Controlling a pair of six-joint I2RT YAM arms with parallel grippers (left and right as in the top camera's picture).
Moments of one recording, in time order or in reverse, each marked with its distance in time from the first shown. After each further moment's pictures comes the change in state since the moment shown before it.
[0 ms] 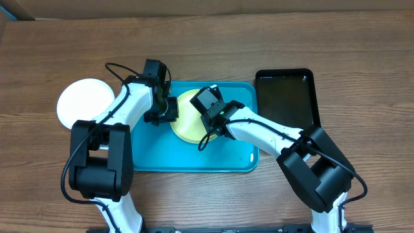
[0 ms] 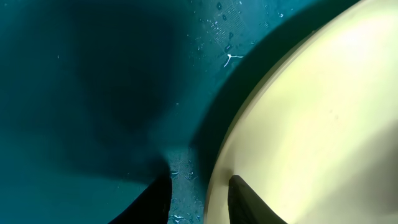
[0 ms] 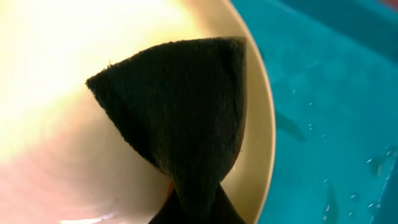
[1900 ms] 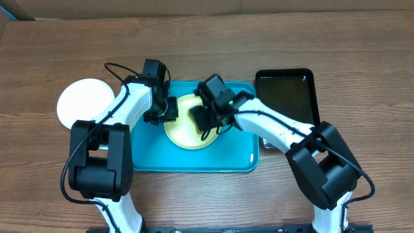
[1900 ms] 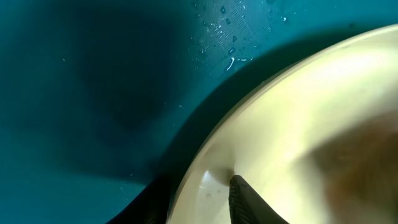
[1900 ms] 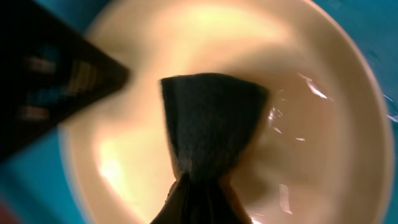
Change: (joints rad) left arm 0.003 0.000 0.000 0.003 0.000 0.000; right arm -0.080 -0.016 0.041 0.053 -0.559 0.042
